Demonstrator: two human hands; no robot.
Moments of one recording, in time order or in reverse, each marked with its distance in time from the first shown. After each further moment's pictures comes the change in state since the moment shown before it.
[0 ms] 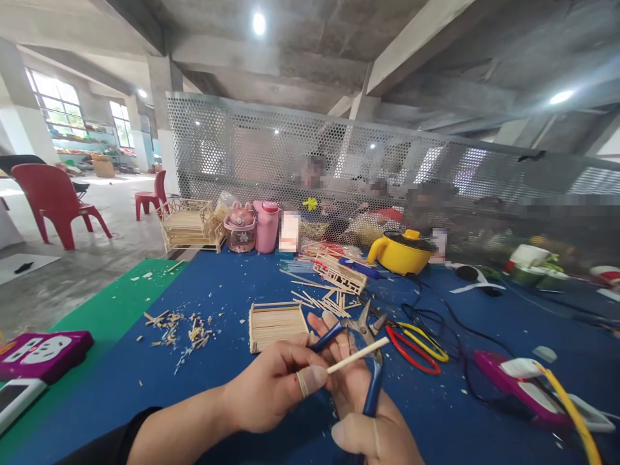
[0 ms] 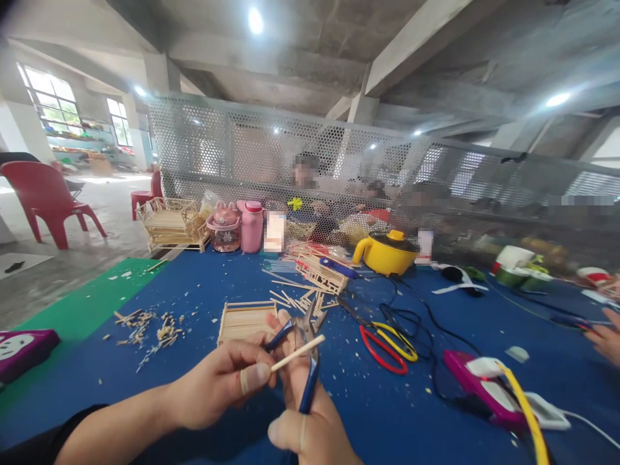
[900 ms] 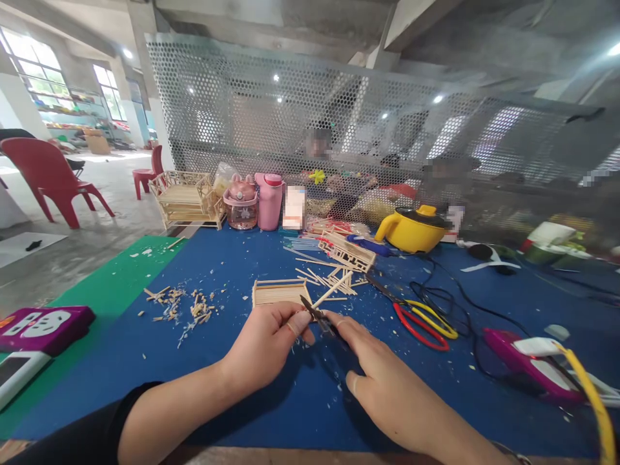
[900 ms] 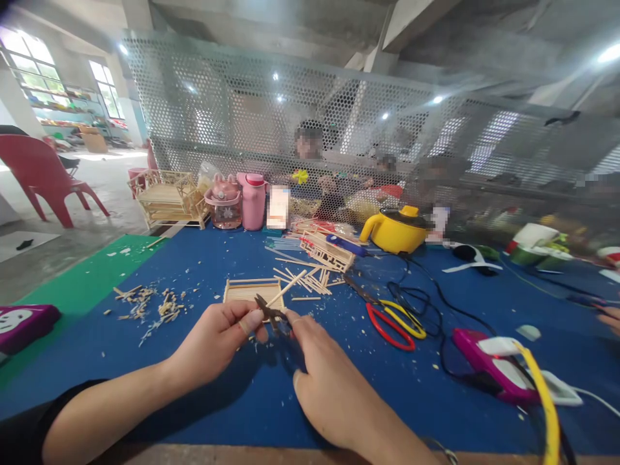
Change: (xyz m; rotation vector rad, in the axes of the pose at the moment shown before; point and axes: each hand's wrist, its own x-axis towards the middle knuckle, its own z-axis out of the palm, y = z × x) left_hand 0.008 -0.009 -0.010 0.241 0.351 -0.066; right_hand 0.012 -0.009 -0.029 -1.018 -0.104 0.122
